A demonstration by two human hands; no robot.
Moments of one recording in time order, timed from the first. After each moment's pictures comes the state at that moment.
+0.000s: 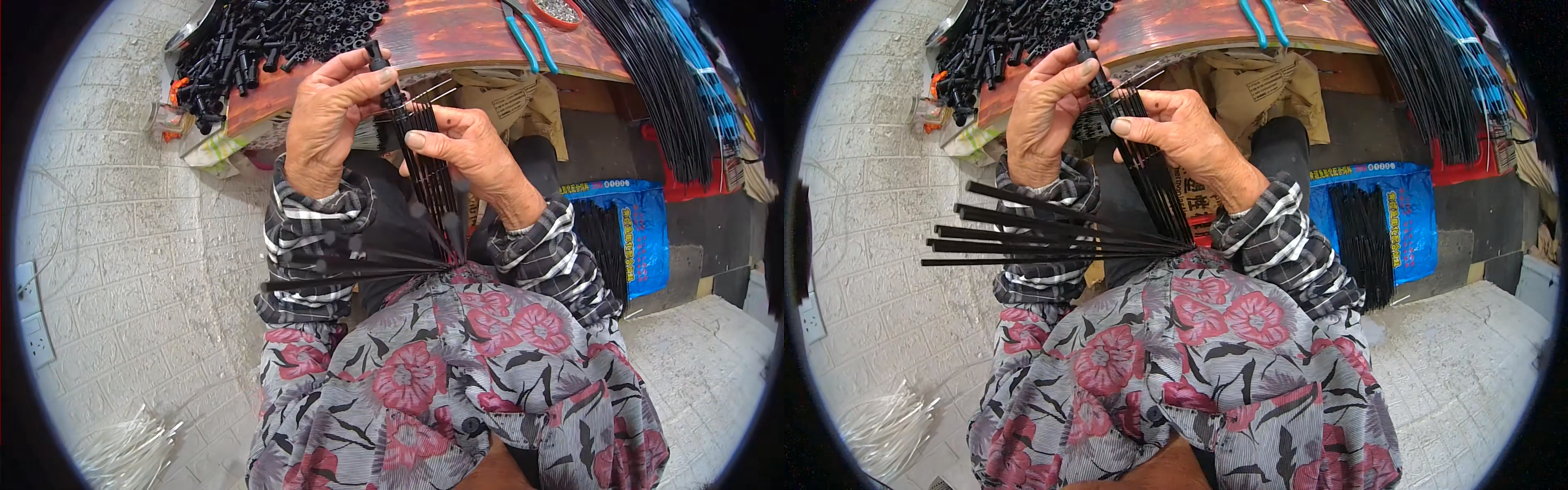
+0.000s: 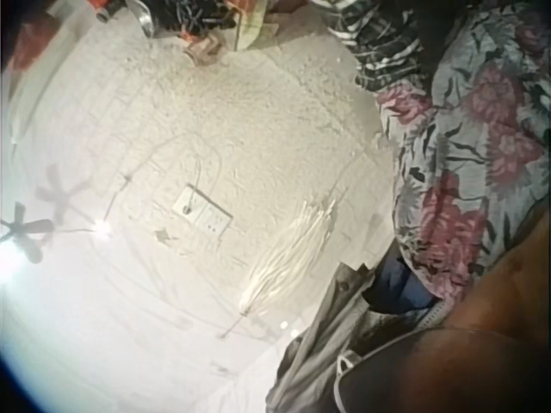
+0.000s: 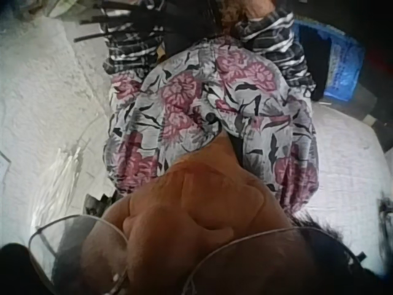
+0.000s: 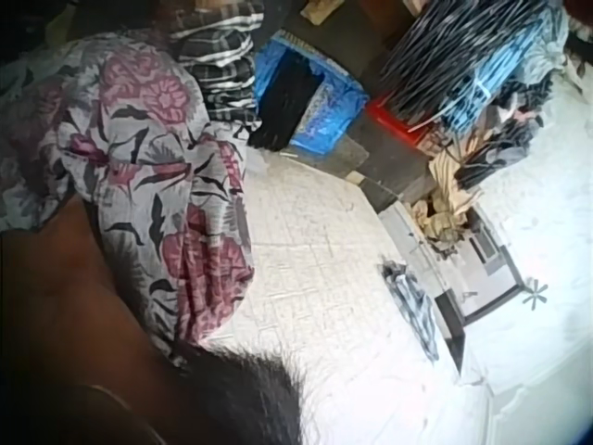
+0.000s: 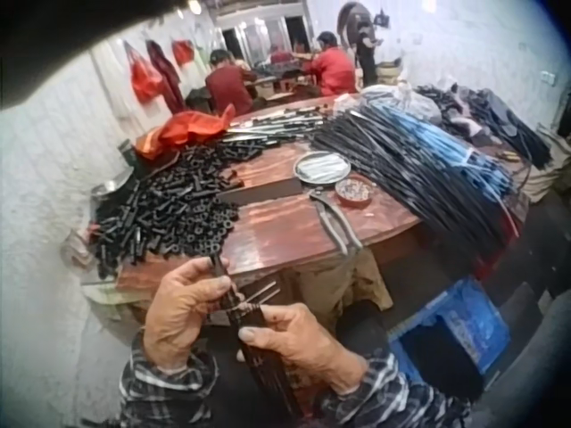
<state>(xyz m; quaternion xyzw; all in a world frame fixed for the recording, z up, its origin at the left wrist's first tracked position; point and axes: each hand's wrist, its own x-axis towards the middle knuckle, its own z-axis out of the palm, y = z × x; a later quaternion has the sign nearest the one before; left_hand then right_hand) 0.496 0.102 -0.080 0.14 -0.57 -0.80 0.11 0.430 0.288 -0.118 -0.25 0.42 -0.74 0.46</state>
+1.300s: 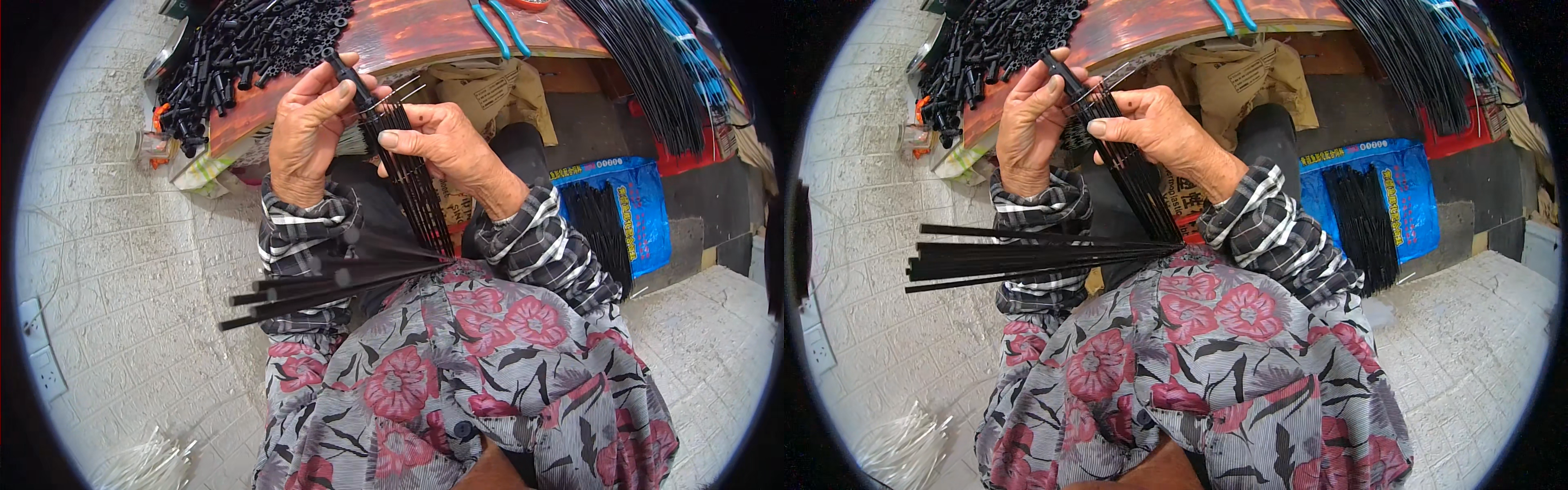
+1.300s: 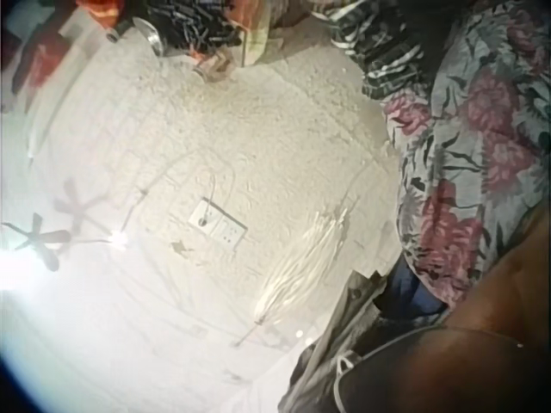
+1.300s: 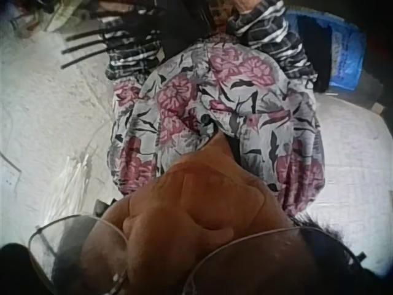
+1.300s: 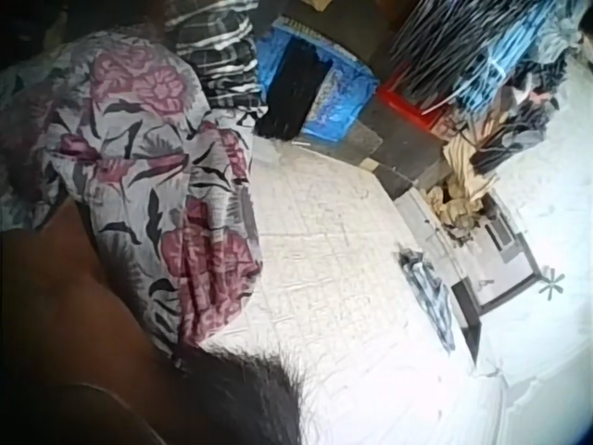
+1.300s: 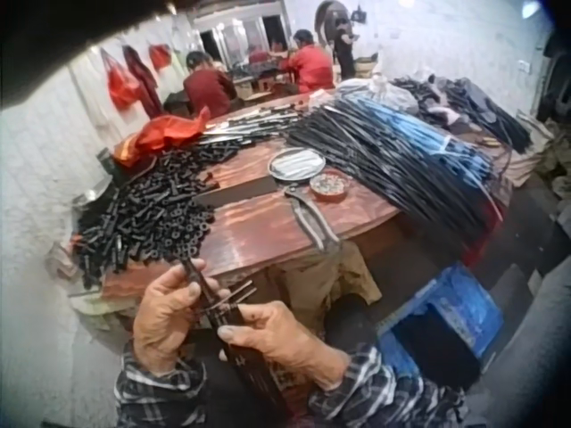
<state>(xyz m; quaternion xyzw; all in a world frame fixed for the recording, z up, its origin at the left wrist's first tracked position) 0.495 0.105 -0.093 0.05 -0.51 -0.85 0.11 0.426 0.290 -0.120 -0.23 0.44 -0.74 0.46</state>
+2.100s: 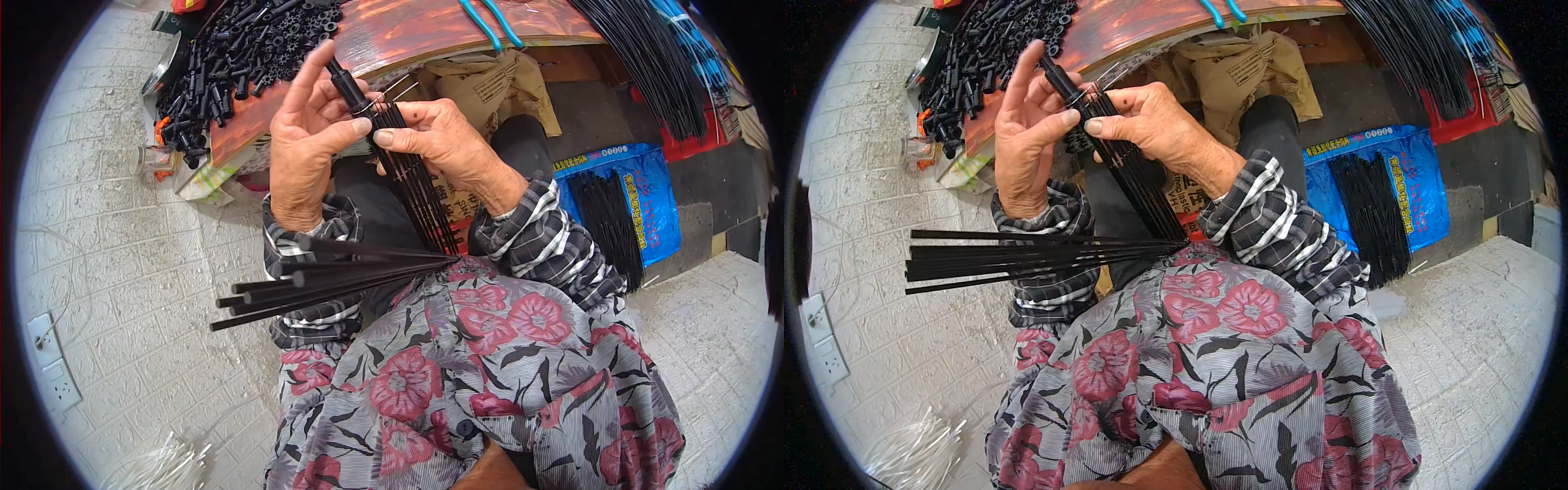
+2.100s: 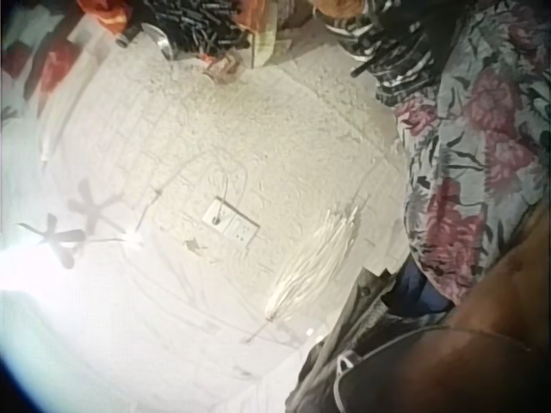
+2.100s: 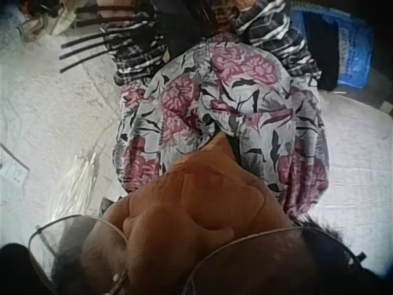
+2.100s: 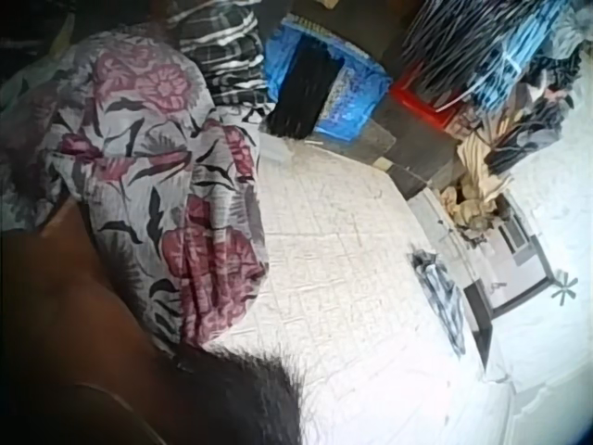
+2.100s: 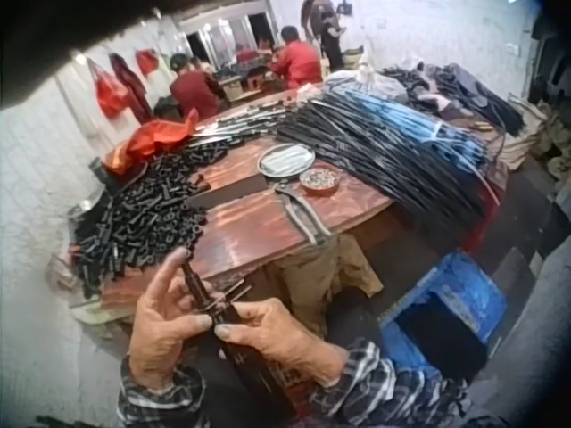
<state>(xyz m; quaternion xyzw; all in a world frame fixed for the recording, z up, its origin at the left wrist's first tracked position) 0.505 0.136 -0.074 0.03 -0.63 -0.76 0.16 0.426 0.287 -0.133 -0.22 0.46 -0.74 0.43</state>
